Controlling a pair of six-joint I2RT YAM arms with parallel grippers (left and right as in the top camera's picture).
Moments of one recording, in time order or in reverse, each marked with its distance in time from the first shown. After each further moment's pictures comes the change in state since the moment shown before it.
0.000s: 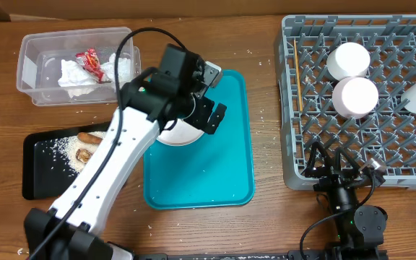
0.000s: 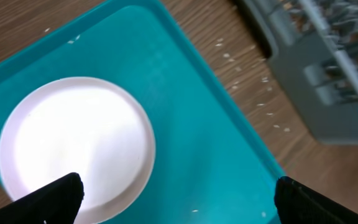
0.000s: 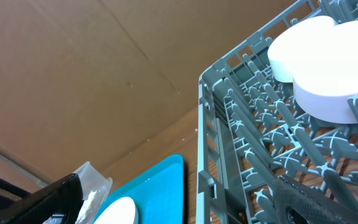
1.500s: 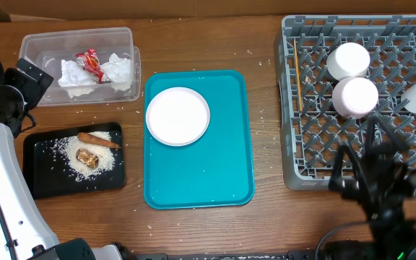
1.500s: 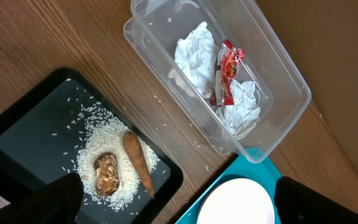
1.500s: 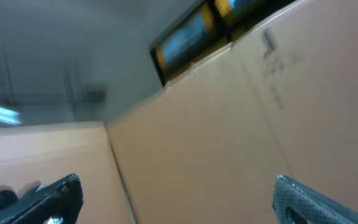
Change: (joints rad) left arm 0.898 -0.099 0.209 -0.218 -0.103 -0.634; right arm 0.000 0.340 0.480 0.463 -0.274 -0.055
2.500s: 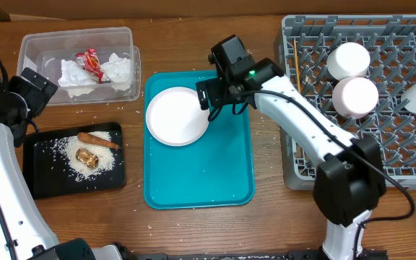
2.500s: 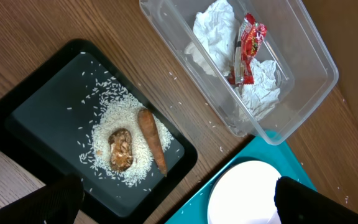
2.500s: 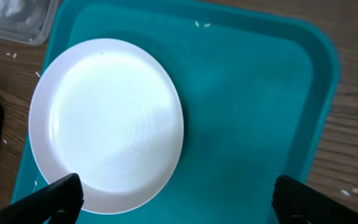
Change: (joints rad) left arm 0.000 0.000 0.000 -0.095 -0.006 0.000; right arm 0.491 1.667 1.223 -1.247 0.225 -0.356
